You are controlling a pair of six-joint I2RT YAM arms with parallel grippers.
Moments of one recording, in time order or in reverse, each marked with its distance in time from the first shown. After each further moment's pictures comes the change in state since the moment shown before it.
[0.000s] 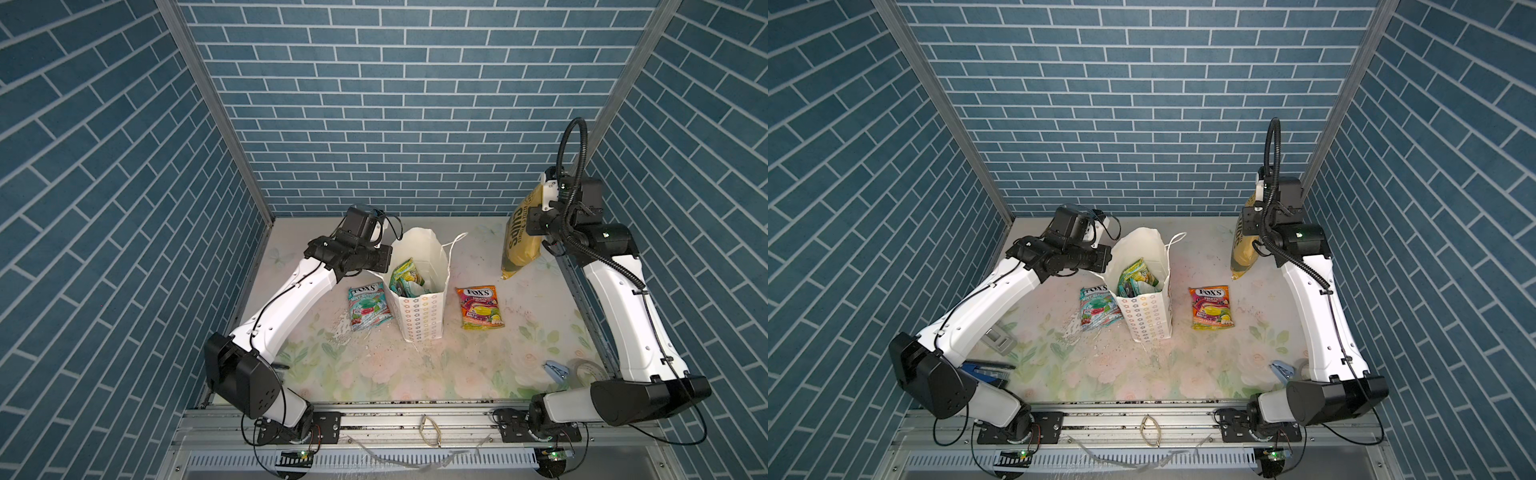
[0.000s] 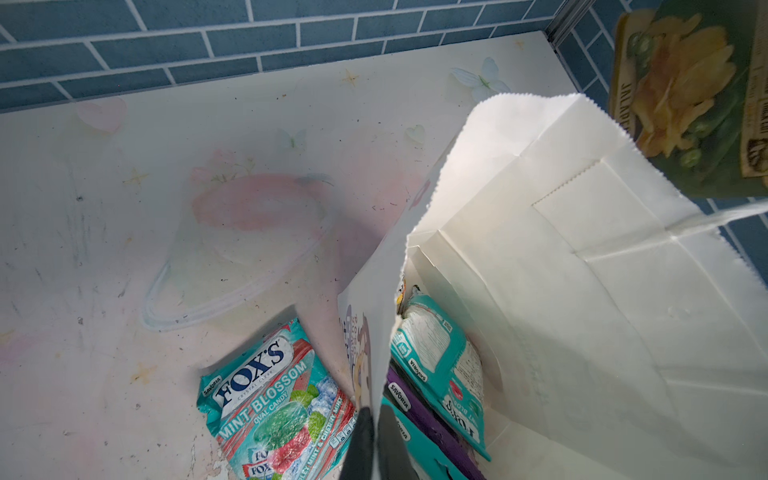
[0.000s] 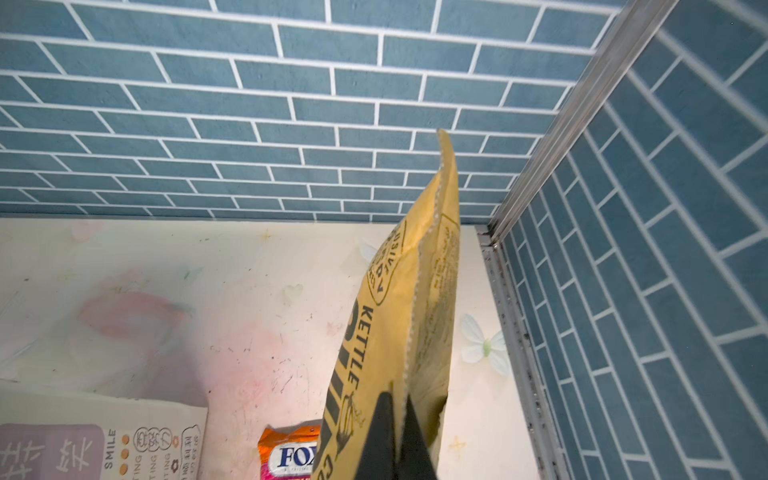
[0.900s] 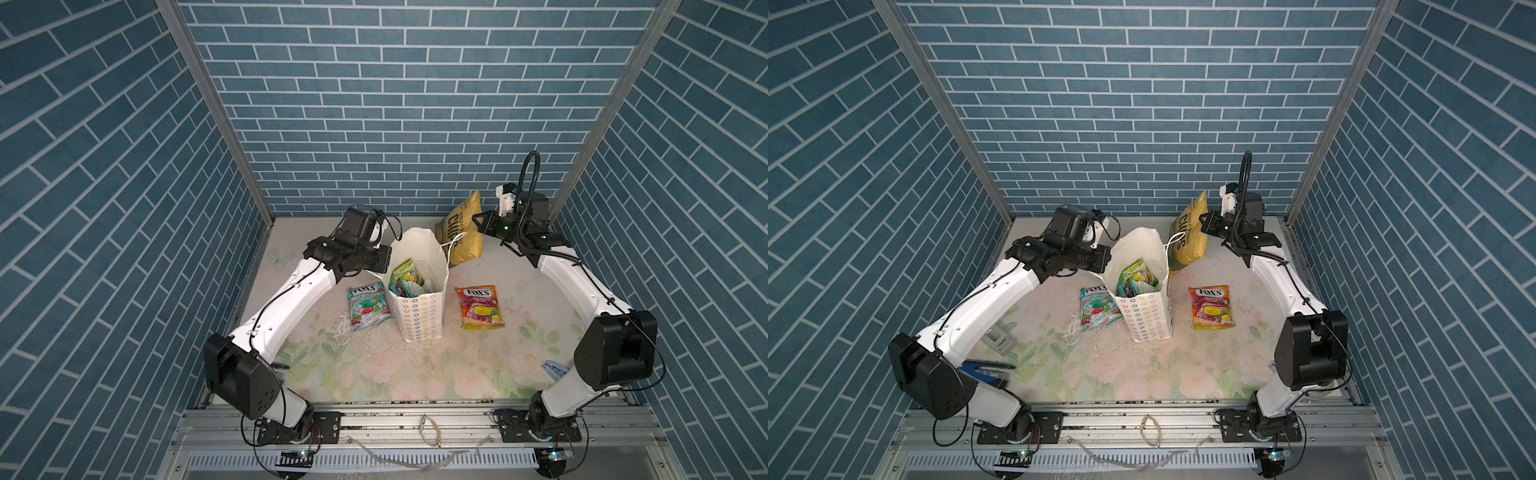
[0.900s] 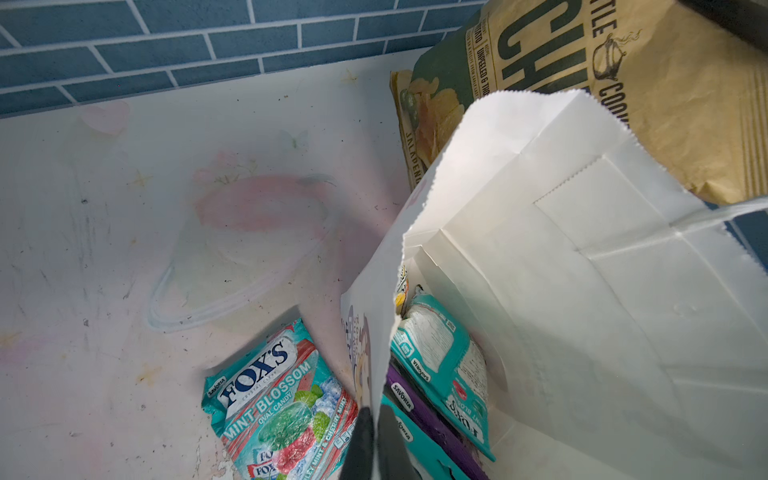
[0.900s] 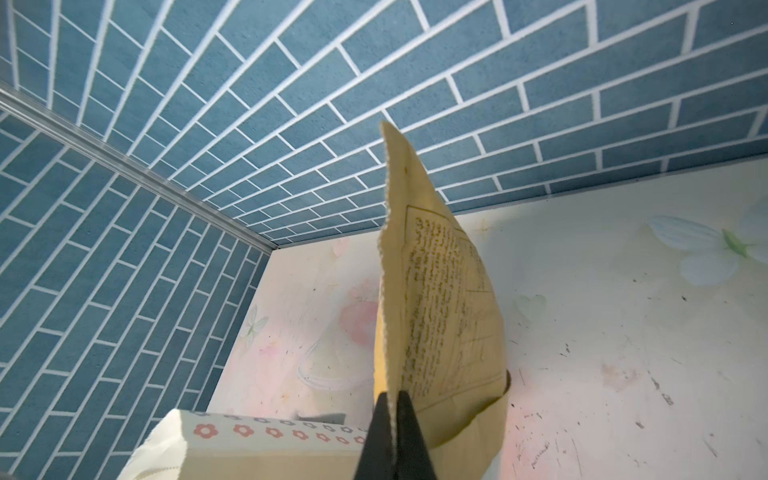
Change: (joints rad) left arm 0.004 -0.004 -0.009 0.003 0.000 0.012; right arm -0.002 0.215 -0.294 0.601 -0.575 0.458
